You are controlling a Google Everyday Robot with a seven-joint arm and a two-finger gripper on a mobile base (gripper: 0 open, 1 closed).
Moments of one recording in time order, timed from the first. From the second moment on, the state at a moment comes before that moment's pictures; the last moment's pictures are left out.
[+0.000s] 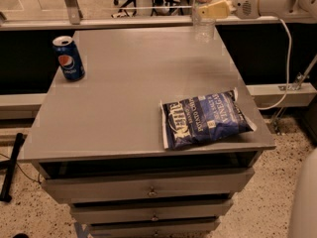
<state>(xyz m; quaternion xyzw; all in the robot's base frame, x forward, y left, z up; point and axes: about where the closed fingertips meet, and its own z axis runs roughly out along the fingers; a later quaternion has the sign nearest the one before) 0.774 -0.158 1.002 -0.42 0.67 0.19 0.58</state>
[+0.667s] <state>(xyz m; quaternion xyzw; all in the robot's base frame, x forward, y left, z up) 0.732 -0.136 0.997 -0.40 0.67 0.23 0.58</state>
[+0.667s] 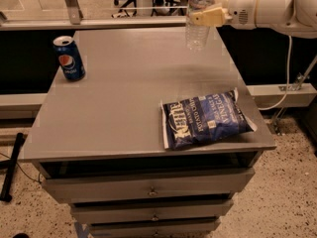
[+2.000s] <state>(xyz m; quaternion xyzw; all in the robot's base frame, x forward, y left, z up) 0.627 -0.114 0.979 -0.42 0.67 0.29 0.54</state>
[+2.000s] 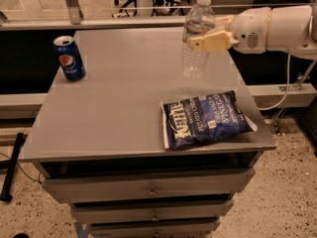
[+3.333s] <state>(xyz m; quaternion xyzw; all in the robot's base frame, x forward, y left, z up) 0.609 -0.109 0.920 -0.44 0.66 0.30 0.53</state>
